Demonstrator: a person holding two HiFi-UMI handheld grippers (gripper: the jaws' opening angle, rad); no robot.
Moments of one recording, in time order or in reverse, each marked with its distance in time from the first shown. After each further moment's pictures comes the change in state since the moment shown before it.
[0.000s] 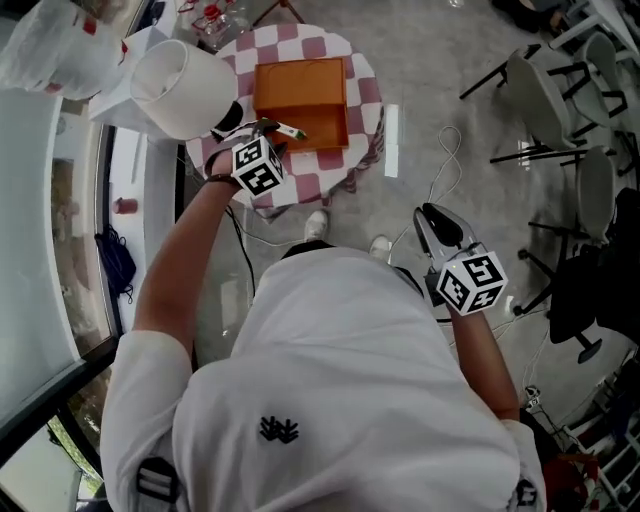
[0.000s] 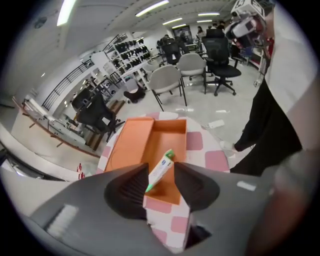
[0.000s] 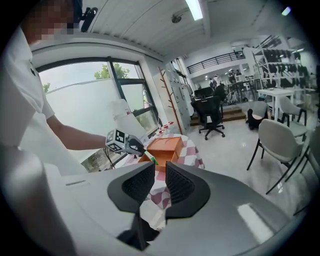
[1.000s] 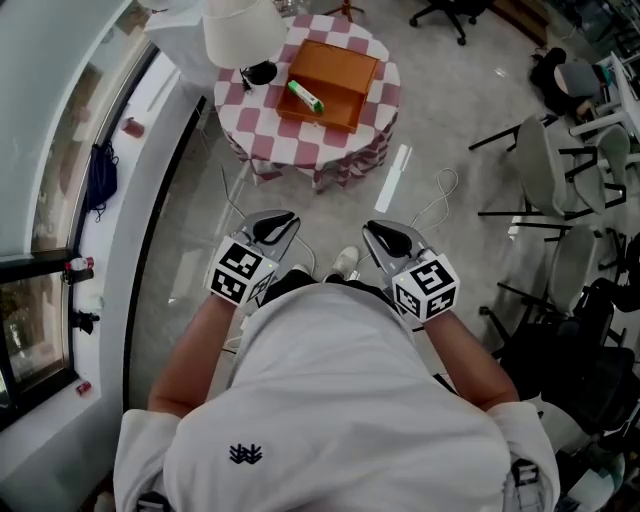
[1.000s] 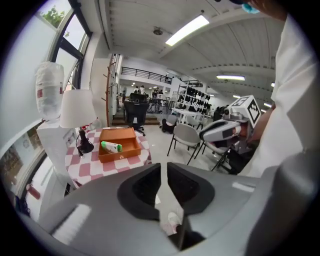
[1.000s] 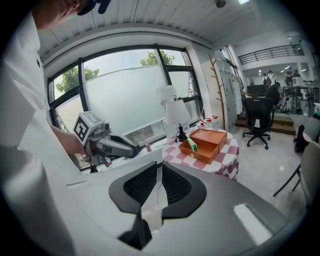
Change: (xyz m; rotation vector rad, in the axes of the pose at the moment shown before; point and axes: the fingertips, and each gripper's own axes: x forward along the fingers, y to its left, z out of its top) left arm -0.196 -0.254 0.080 -0.926 -0.469 0.124; right arm -0.056 0.092 -0.061 -0.314 0.149 0.454
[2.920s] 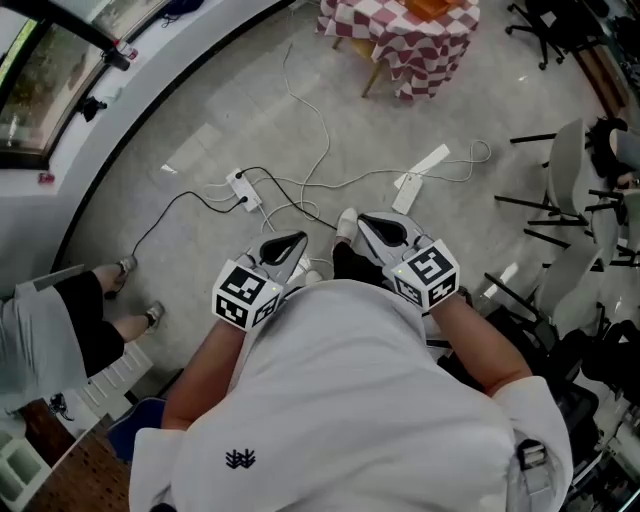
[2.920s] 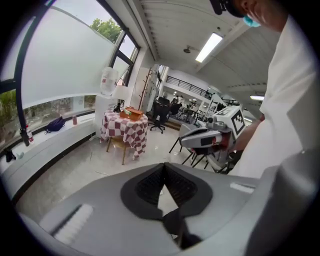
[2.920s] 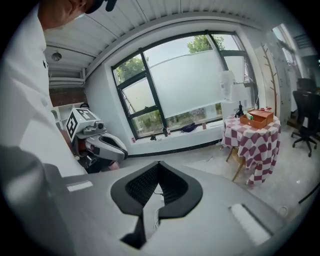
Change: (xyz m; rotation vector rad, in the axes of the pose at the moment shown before) left arm -0.174 -0.469 -0.209 -0.448 -0.126 0.340; right arm -0.283 0.237 -0.242 -0.243 0.191 0.531
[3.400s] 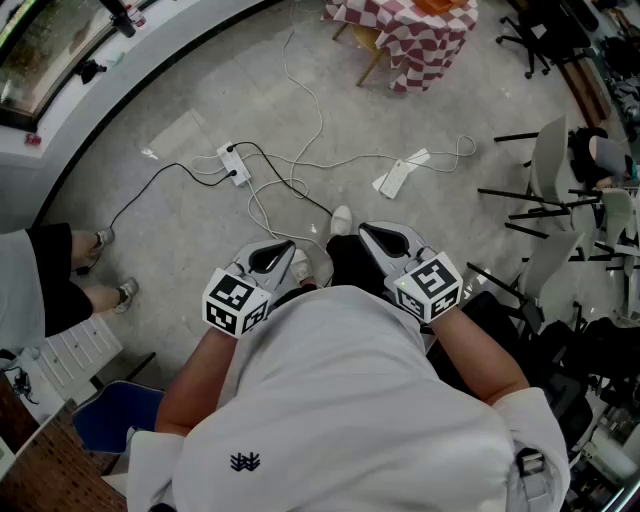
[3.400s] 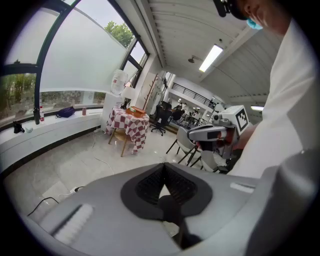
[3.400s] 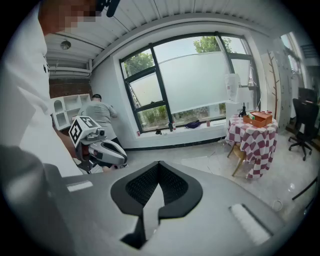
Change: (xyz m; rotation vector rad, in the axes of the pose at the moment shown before) left arm -0.106 -0.067 -0.118 -0.109 -0.047 0.002; right arm -0.054 0.139 -0.057 -0.036 0.043 -0.013
